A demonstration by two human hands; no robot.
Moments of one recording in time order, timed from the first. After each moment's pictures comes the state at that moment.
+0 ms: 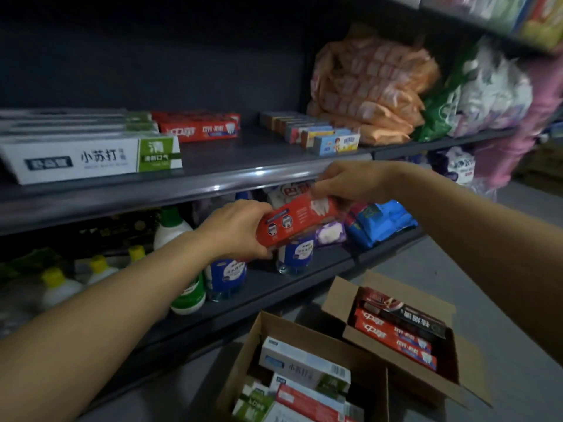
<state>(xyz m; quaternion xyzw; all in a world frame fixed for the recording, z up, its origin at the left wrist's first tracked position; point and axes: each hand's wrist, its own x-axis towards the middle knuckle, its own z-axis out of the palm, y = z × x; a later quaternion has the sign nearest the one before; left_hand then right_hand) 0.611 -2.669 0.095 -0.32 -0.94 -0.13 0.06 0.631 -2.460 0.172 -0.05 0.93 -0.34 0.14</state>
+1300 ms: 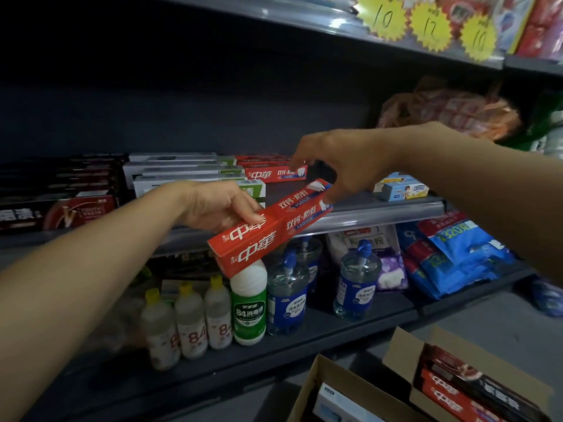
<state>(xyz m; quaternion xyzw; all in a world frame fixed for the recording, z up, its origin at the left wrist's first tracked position) 0.598 -2.811 0.208 -0.14 -0.79 -0.51 -0.31 0.602 -2.586 0.284 -0.38 0.92 0.11 -0.05</state>
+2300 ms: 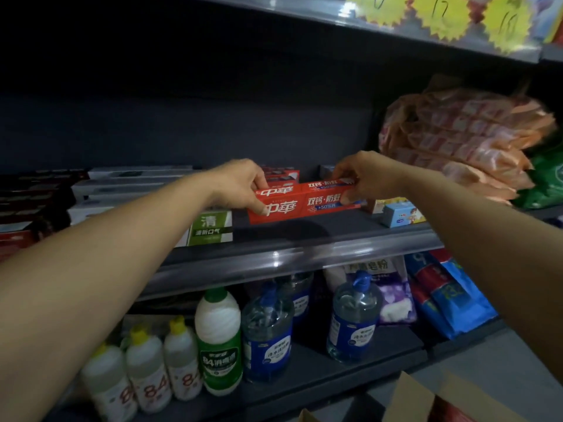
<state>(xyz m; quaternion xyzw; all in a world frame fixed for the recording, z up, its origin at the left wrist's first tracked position) 0.487 -2.729 0.235 -0.13 -0.97 -0.20 0.02 0.451 -2.479 0.247 -0.21 0.97 -0.07 -0.06</state>
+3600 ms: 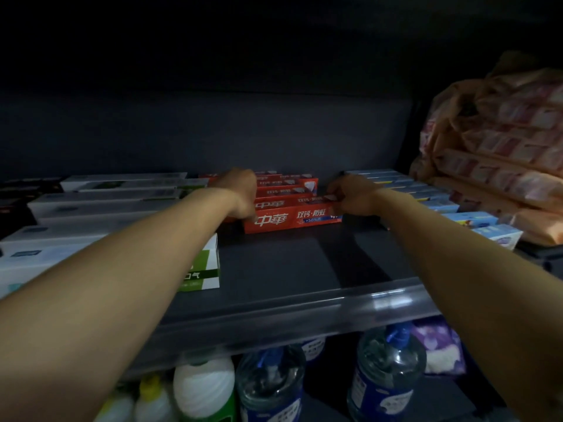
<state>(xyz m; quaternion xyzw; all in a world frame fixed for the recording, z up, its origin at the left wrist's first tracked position) 0.353 -2.729 0.206 -0.01 -1.00 -0.07 0.06 0.281 -2.507 0.188 -0.19 0.98 -0.09 -0.03</state>
